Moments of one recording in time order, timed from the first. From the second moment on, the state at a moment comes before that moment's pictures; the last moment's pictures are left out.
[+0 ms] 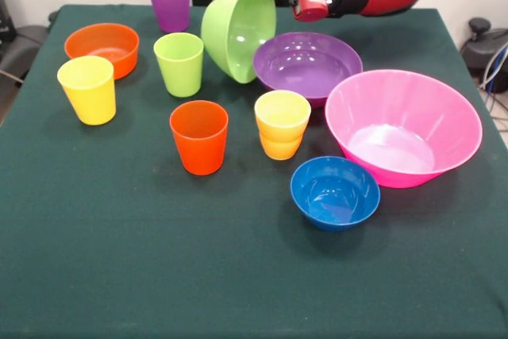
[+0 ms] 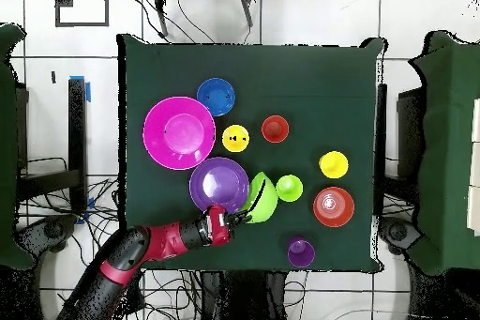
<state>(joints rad) 1.09 0.99 -1.48 1.50 0.53 0.74 3.05</state>
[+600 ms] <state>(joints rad) 1.09 0.94 -1.47 1.50 0.50 0.74 3.05</state>
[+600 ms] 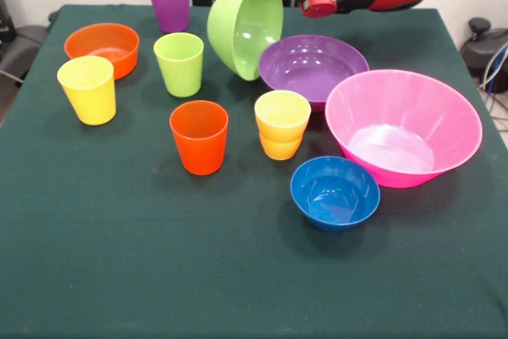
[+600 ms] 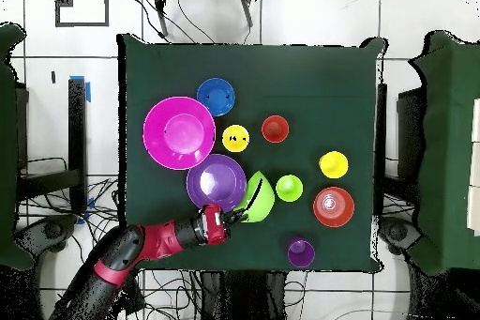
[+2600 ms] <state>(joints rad) 1.04 0.92 -1.47 1.35 0.34 0.83 3.05</state>
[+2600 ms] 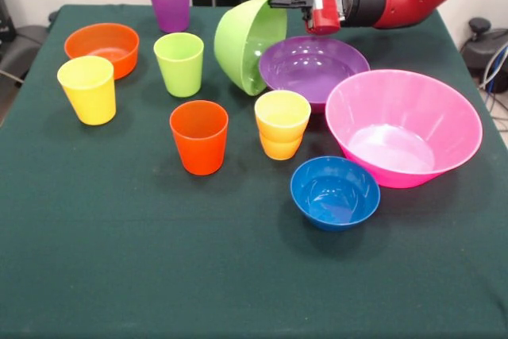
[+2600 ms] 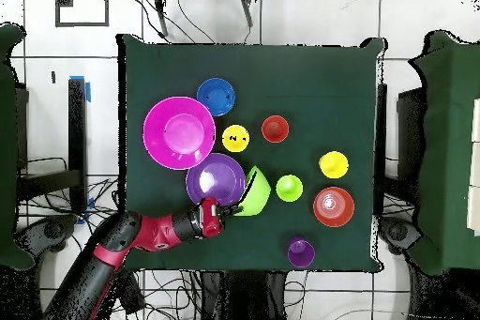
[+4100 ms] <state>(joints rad) 0.99 0.87 -1.43 1.21 0.11 0.94 3.05</state>
